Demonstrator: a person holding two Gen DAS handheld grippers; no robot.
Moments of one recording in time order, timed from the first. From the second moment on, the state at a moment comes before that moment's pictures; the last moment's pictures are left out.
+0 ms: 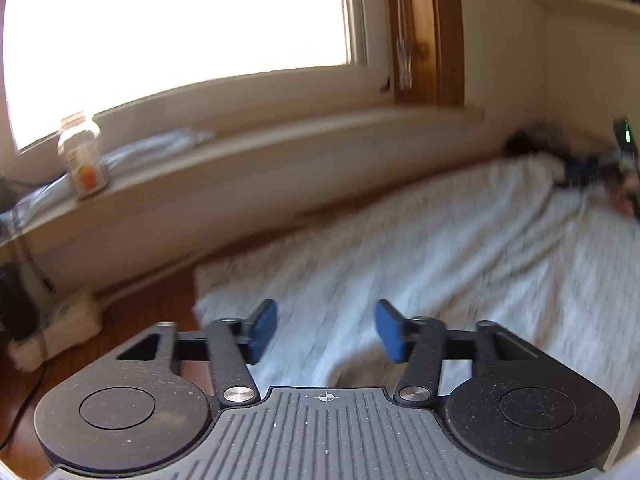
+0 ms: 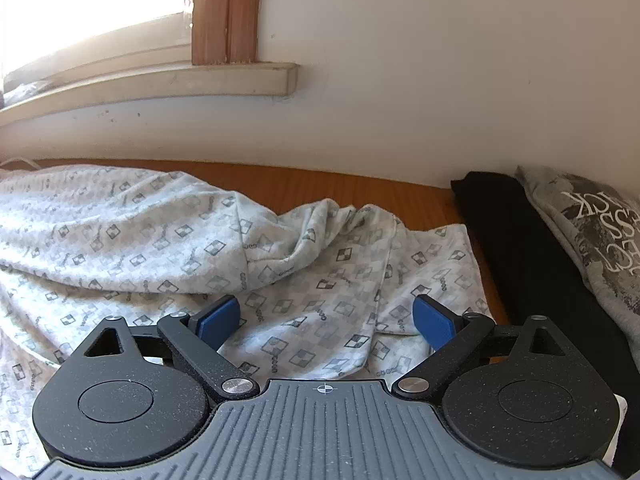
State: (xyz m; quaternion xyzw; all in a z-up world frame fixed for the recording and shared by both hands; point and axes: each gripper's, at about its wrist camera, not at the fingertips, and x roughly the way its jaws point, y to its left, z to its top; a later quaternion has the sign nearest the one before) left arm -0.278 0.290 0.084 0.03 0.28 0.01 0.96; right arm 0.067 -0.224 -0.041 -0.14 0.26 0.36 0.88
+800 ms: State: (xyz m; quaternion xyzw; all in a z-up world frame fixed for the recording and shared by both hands) left arm -0.089 0.212 0.030 -0.04 0.27 -0.08 0.96; right arm 0.123 -0.216 -0.026 0.11 0.37 0.37 0.85
